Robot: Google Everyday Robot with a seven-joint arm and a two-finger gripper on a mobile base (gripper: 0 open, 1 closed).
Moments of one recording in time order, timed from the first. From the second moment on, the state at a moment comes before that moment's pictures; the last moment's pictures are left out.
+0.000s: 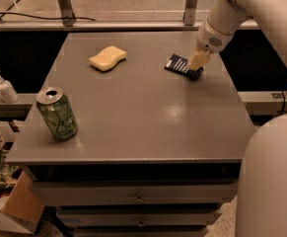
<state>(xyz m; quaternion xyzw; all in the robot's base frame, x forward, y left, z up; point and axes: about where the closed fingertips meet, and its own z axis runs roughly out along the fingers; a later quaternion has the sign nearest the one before) 0.688 -0.168 0.849 -0.61 0.77 0.04 0.17</state>
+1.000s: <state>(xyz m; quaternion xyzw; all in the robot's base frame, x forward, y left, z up) 0.707 -0.106 0.899 -0.65 0.73 0.04 0.20</state>
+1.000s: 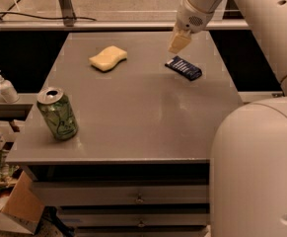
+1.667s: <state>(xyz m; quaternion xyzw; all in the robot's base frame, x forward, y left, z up) 0.721 -0.137 0.874 -0.64 0.75 0.02 0.17</state>
